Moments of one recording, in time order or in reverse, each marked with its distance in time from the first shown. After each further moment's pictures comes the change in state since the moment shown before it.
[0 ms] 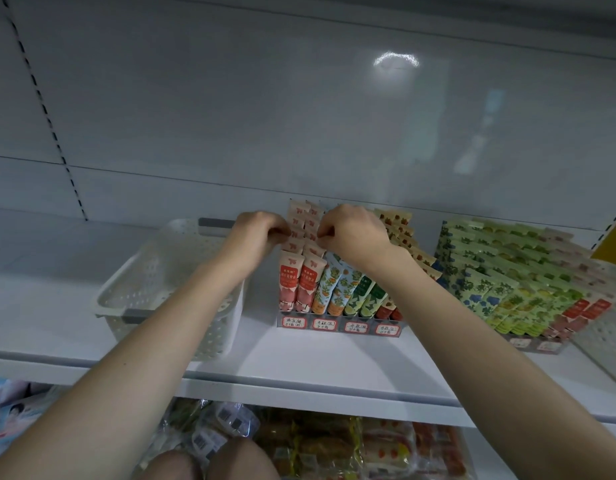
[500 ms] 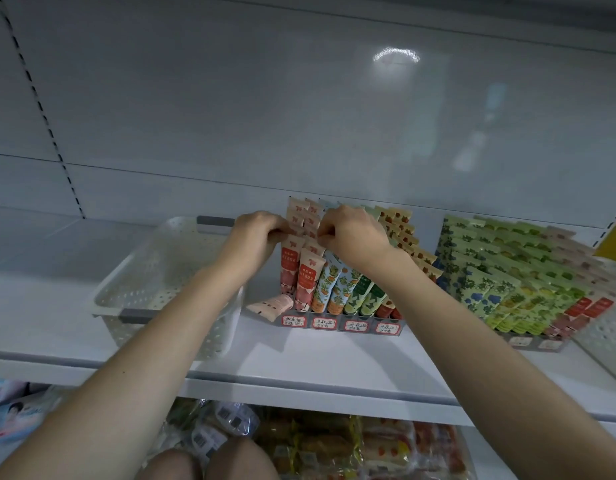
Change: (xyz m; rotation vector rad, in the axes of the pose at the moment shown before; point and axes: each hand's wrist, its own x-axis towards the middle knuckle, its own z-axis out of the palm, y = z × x) left_hand -0.006 0.002 0.005 0.010 0.059 0.043; right_hand -0.006 0.001 0.003 0.067 0.010 0.003
